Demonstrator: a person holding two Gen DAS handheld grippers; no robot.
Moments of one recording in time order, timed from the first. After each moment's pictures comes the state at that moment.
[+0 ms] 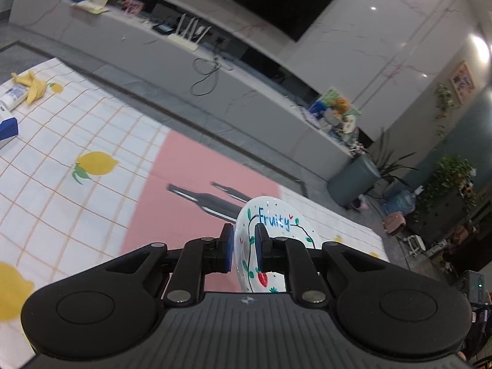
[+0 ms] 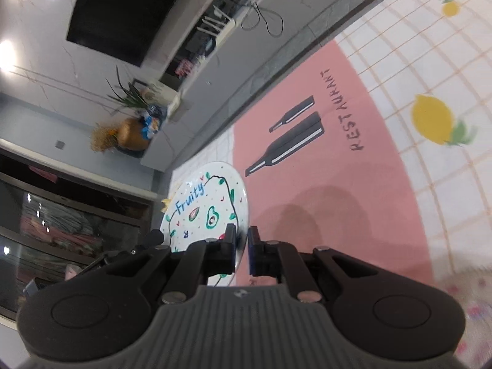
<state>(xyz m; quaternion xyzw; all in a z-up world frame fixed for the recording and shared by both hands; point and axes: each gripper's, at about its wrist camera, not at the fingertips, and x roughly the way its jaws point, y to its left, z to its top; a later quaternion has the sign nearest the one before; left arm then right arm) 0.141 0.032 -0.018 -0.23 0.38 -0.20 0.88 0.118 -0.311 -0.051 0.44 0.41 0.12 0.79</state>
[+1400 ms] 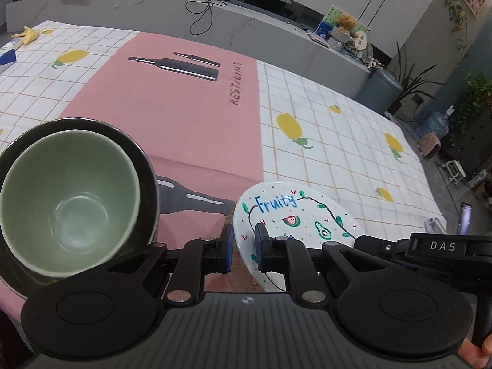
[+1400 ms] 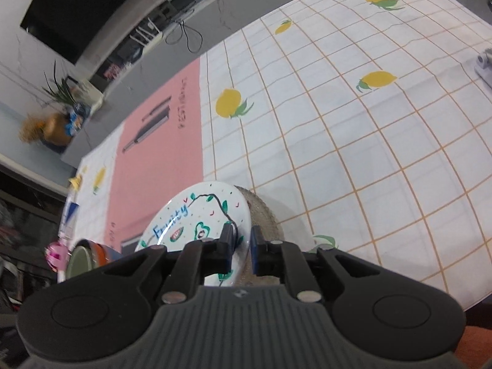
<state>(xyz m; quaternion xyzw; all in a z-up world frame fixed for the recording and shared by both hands) 0.006 -0.119 -0.098 -0.11 0.46 -0.16 0.87 -0.029 -0.401 -0.092 0.31 0.47 -0.02 0.83</state>
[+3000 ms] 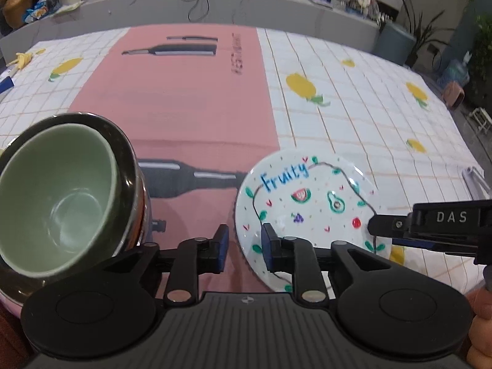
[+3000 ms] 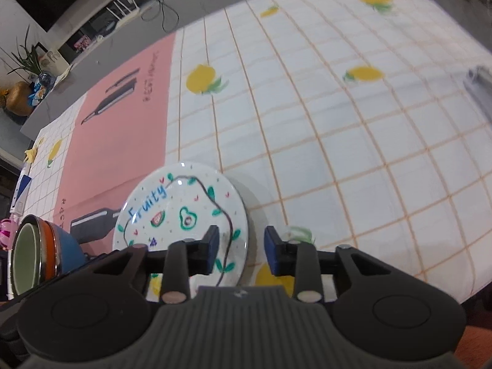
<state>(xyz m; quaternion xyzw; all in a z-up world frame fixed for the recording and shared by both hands) 0.005 -0.149 -0.115 0.00 0.50 -0.14 0.85 -0.020 -0.386 -0.111 0.26 0.52 -0.07 0.81</state>
